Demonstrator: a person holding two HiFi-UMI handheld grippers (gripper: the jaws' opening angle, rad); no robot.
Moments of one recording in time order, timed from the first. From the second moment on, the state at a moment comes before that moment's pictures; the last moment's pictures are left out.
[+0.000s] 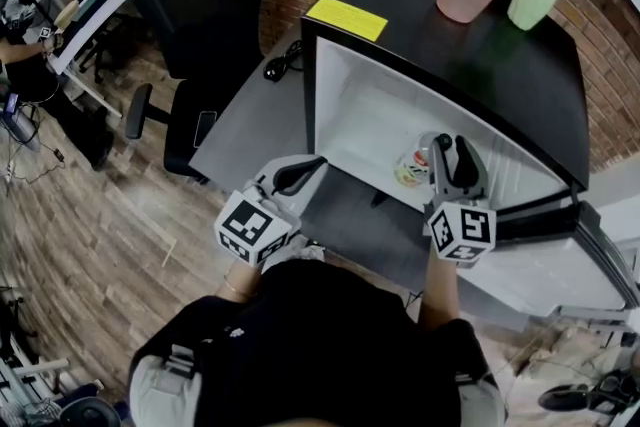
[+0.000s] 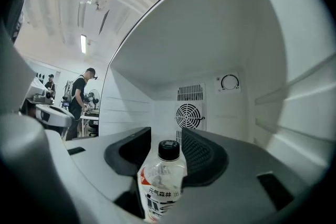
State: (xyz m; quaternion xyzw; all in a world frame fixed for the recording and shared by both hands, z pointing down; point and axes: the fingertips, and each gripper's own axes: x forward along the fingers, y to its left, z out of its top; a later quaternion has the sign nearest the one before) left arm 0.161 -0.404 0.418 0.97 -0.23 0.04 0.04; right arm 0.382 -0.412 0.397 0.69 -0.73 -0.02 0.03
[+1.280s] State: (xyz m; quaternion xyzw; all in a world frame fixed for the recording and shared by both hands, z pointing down) left arm 0.137 -0.366 0.419 0.97 -0.24 0.04 0.03; right arm 0.308 -0.335 0.394 0.64 -0.76 -0.03 -0.01
